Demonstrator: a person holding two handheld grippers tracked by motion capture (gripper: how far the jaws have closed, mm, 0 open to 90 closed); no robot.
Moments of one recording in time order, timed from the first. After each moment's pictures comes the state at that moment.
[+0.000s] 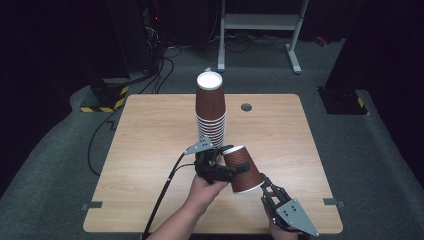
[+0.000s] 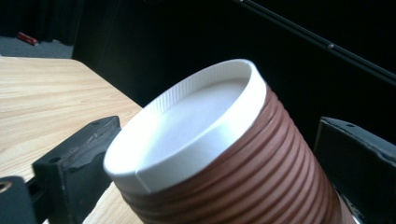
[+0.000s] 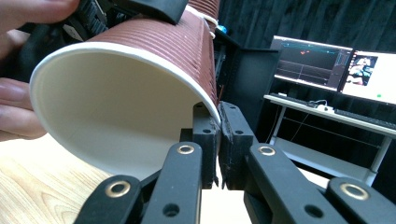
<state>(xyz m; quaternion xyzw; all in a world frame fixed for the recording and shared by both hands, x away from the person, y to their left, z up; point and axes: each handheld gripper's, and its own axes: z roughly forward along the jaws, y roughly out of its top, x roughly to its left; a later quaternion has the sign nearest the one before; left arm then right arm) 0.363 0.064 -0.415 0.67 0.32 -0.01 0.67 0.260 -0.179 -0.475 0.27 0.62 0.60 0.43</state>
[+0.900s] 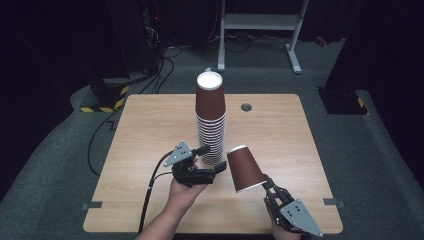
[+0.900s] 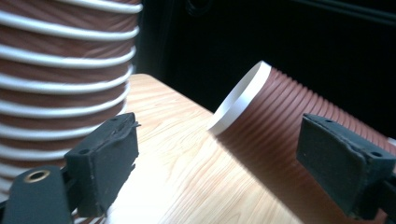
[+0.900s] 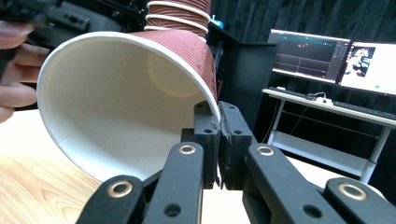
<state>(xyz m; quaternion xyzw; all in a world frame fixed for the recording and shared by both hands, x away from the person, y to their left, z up) 0.342 0.120 -0.426 0.69 0.33 0.11 0.63 0.258 -0.186 -0.475 0.28 0.62 0.59 0.42</state>
